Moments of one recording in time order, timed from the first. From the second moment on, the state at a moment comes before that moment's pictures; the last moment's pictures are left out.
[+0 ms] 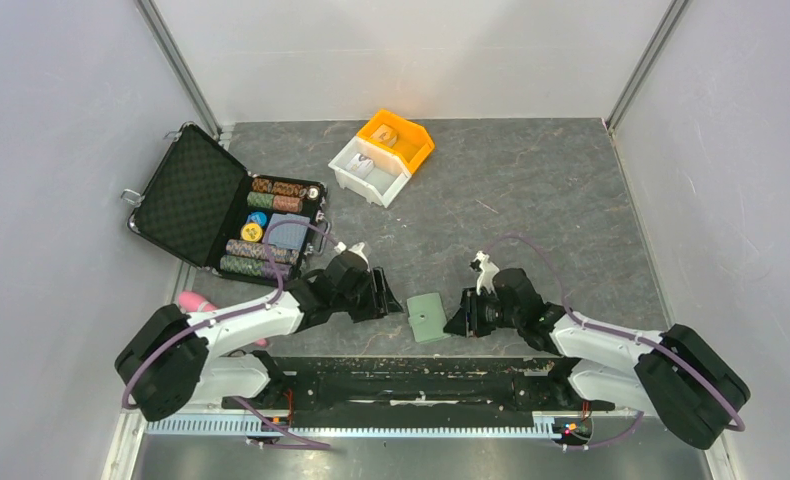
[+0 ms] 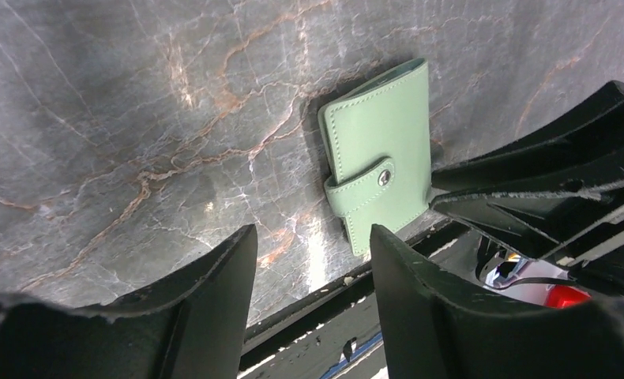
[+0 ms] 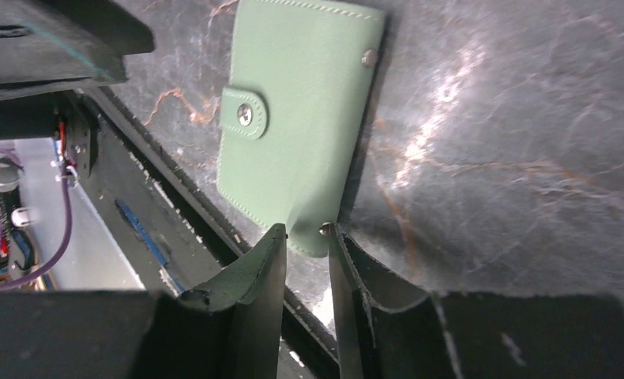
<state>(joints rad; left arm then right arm) -0.81 1.21 0.52 -0.13 0.11 -0.94 0.66 1.11 0.23 0.18 -0.40 0.61</state>
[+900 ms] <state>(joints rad) -1.02 1.47 0.78 -0.24 -0.04 -0.90 0.83 1.09 0.21 0.23 -0.17 0.71</state>
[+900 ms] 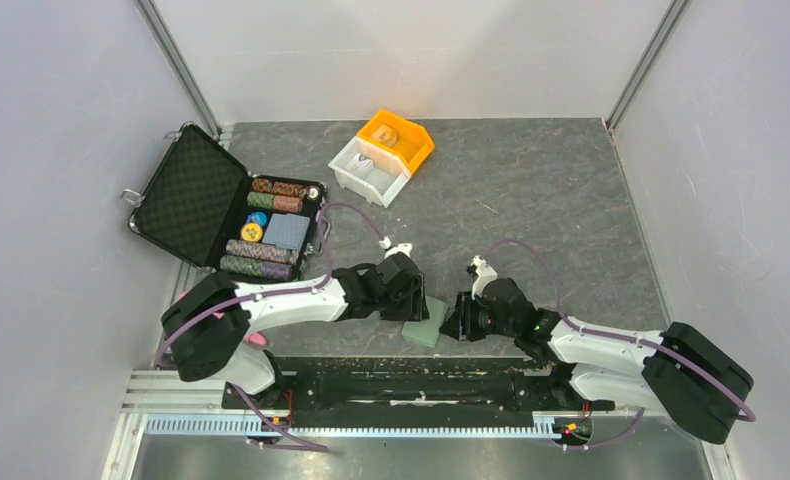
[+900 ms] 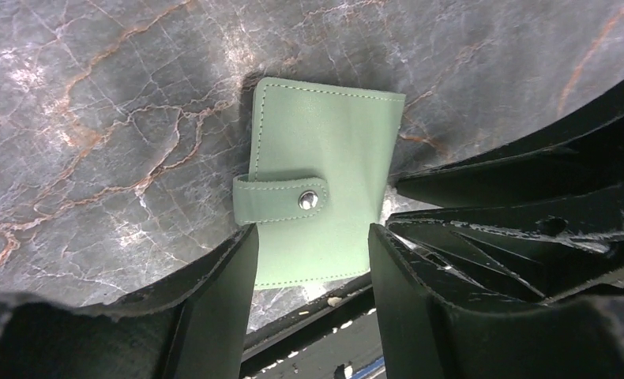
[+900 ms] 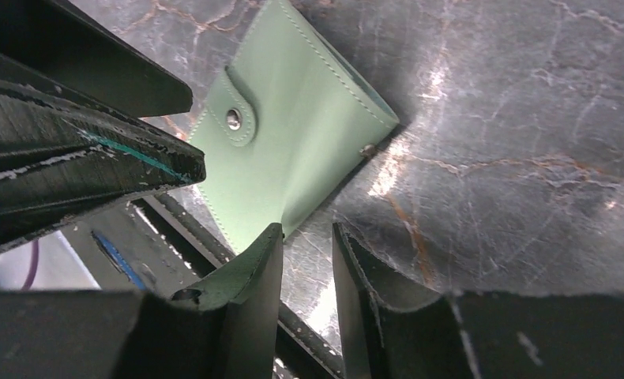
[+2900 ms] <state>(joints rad) -1.08 1.65 1.09 -0.54 -0.18 -0.79 0.73 1.17 0.23 0.30 -0.18 0.60</state>
